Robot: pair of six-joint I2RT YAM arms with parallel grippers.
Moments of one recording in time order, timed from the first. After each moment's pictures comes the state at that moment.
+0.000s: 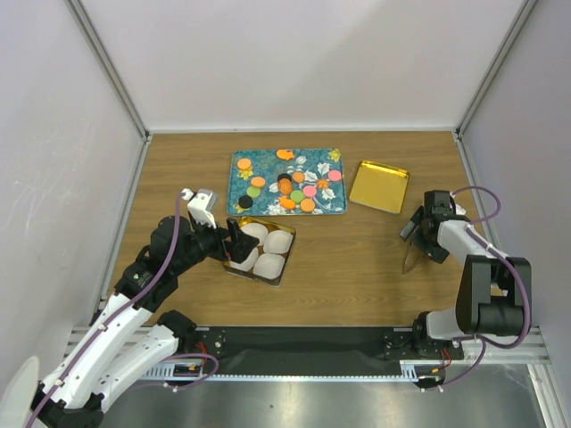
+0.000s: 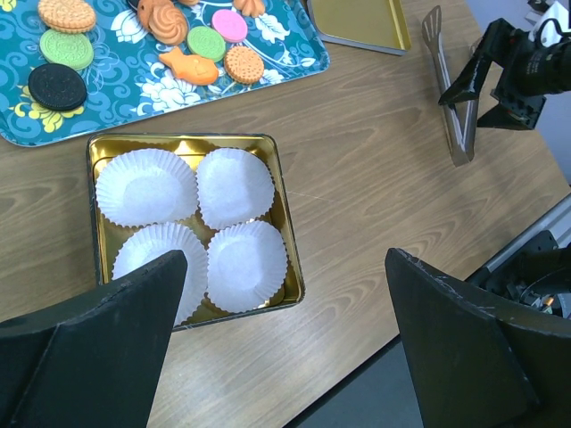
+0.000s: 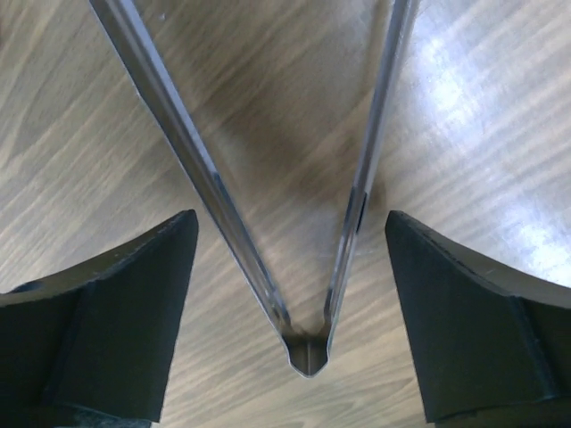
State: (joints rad) left arm -0.53 0.63 0.72 -0.47 0.14 -0.38; right arm -0.07 1.39 0.73 -0.47 0.21 0.60
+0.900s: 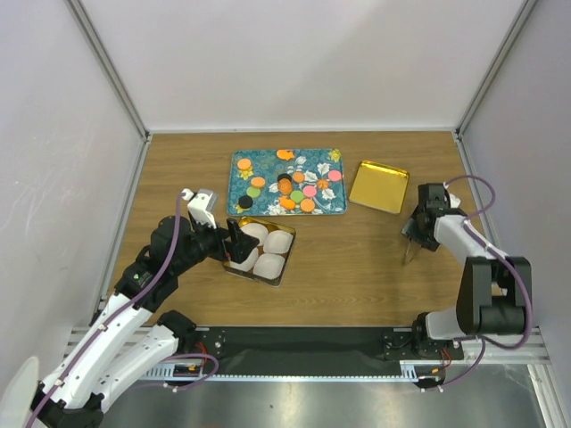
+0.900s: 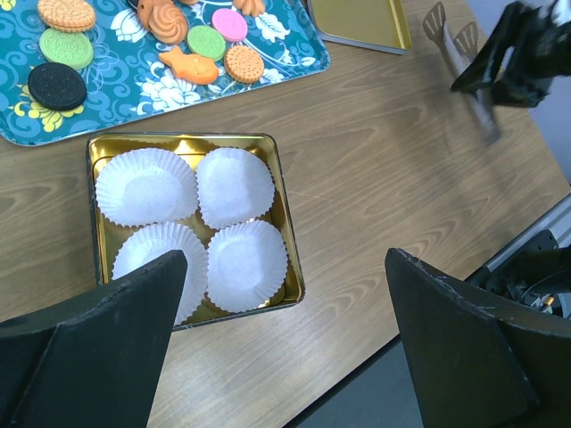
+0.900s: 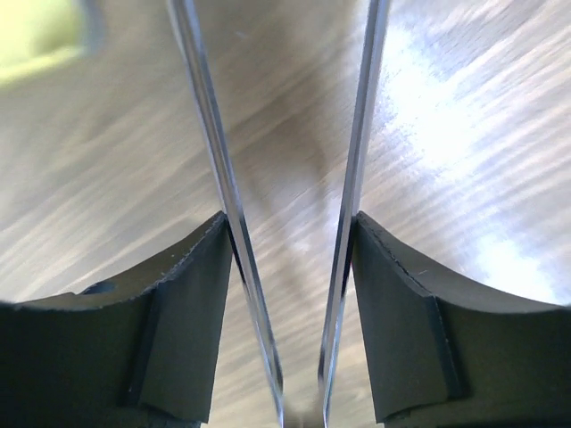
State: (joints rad) left arm -0.53 0.63 0.72 -0.47 0.14 -0.38; right arm -0.01 1.42 0.80 -0.49 0.25 0.56
